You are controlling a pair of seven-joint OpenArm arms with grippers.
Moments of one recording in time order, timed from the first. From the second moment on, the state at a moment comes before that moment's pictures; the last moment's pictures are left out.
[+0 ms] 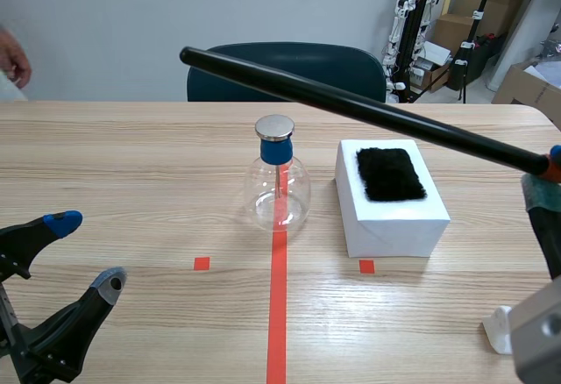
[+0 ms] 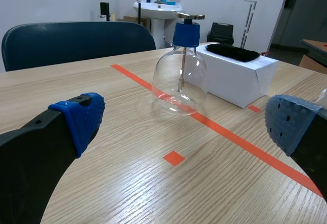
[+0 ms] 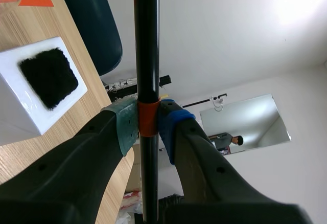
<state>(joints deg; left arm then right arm) 9.0 -30.8 16.0 47.4 5.7 -37.5 -79.6 -65.1 20.1 5.8 125.2 -54.9 -28.3 18.6</state>
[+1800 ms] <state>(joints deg) 9.0 -30.8 16.0 47.4 5.7 -37.5 -79.6 -14.8 32.7 -9.0 105.2 -80.2 -12.4 -13.5</state>
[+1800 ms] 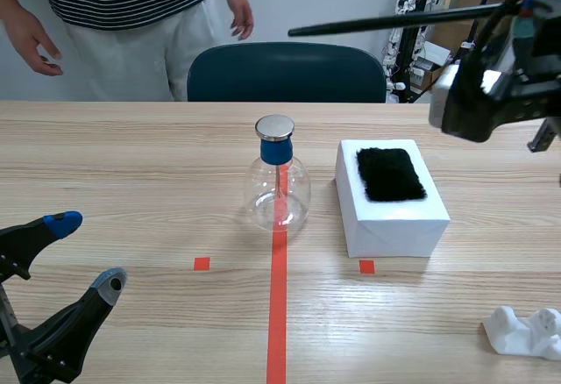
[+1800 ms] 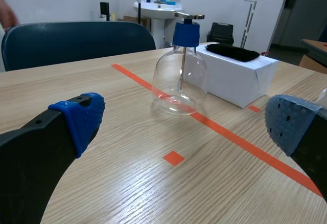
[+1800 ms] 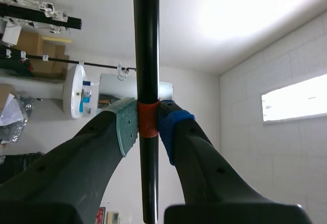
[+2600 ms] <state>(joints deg) 9.0 -30.8 16.0 47.4 5.7 -37.5 -79.6 -6.1 32.9 -15.2 94.7 -85.9 -11.1 -5.2</state>
